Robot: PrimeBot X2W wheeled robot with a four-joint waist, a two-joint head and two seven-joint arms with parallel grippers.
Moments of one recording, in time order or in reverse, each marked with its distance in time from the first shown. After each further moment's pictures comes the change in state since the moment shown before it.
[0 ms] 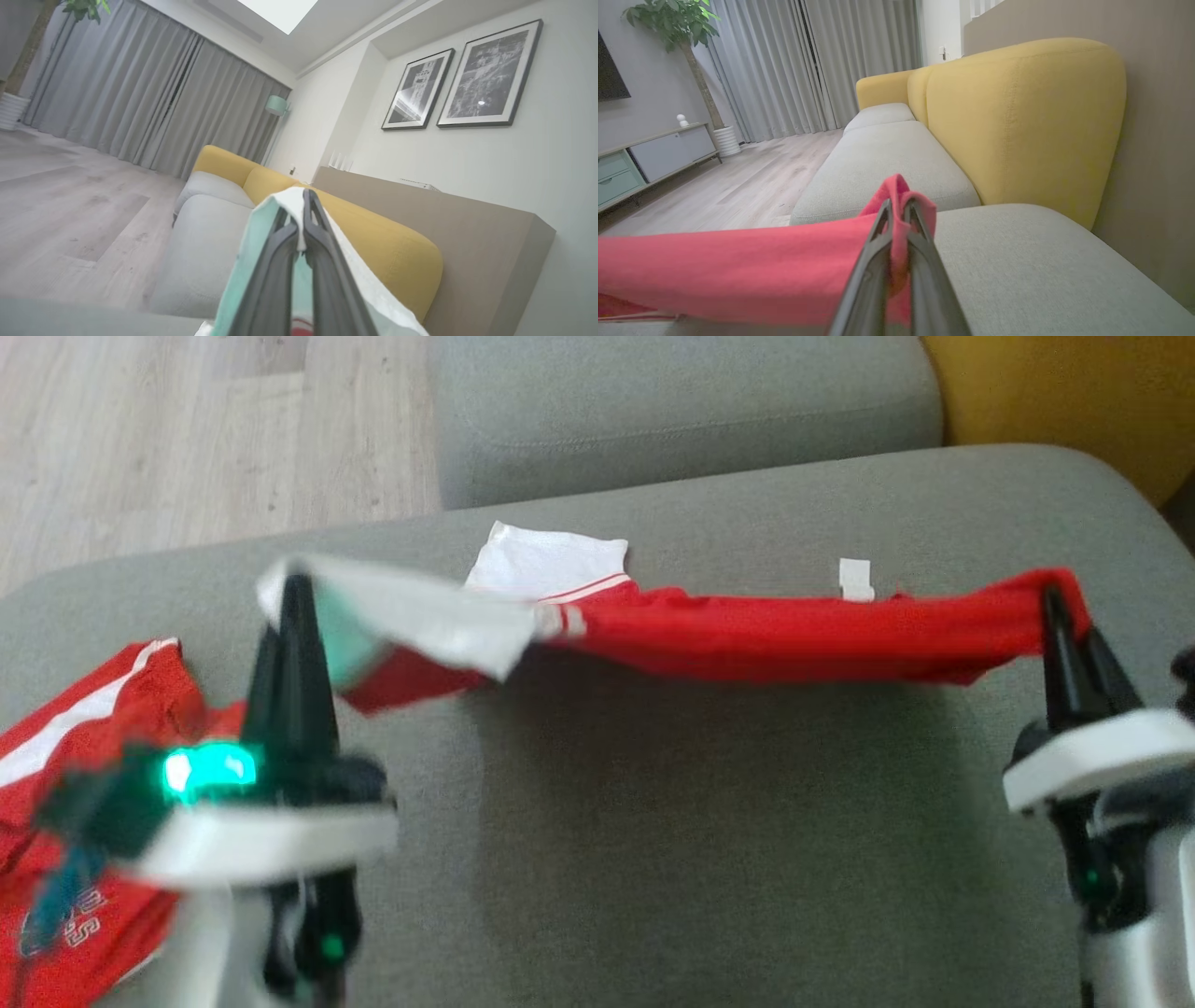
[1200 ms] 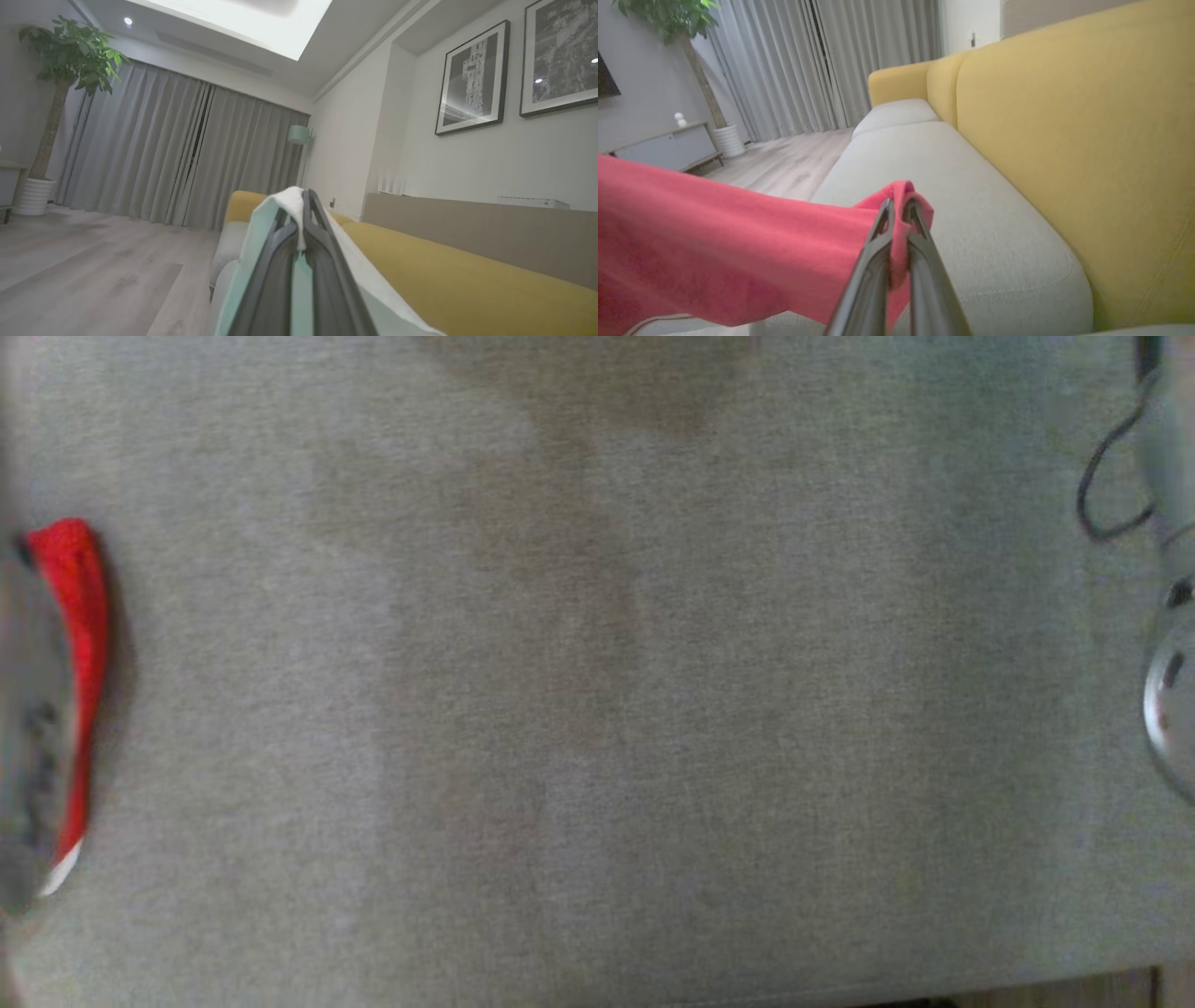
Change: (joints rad) left arm -1.655 0.066 -0.032 1.121 0.048 -0.058 -0.153; right arm -1.407 0.009 -0.058 1.166 -0.219 0.000 -0.394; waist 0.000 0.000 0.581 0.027
